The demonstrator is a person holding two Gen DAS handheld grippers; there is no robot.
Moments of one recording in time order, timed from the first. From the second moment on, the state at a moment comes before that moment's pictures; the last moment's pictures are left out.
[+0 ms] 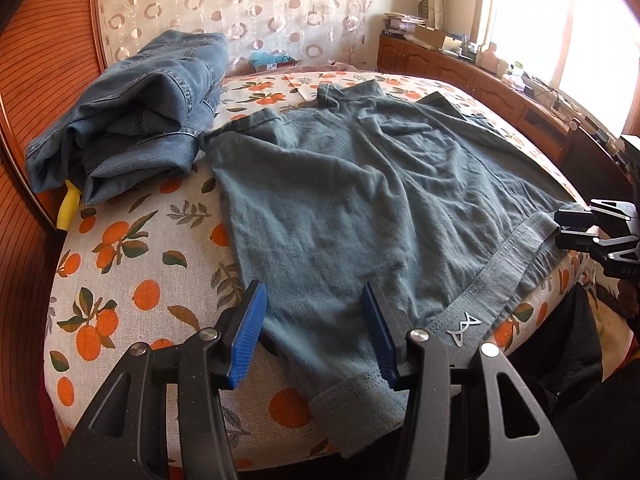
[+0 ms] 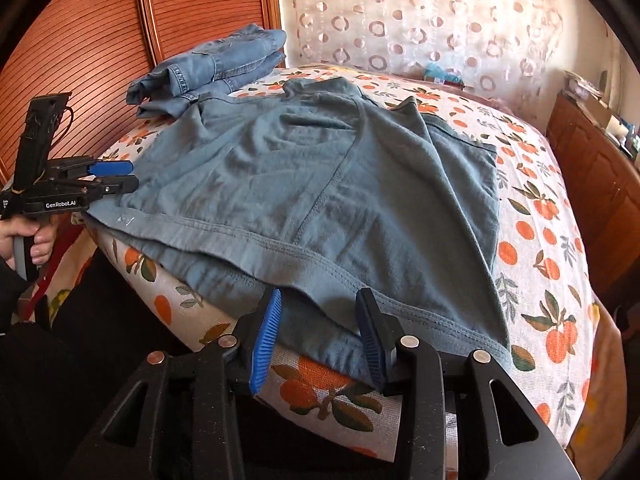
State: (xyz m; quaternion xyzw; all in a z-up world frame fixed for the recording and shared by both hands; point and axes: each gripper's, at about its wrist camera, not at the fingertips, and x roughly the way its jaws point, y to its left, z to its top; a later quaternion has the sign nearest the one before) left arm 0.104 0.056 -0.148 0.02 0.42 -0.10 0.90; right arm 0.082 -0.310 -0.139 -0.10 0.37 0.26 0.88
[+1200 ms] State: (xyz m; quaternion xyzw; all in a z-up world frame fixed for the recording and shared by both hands) left arm 0.063 0.065 -0.137 -0.03 0.42 -0.10 0.90; right arm 0.059 -0.353 -0.132 -0.03 0.35 0.24 0.90
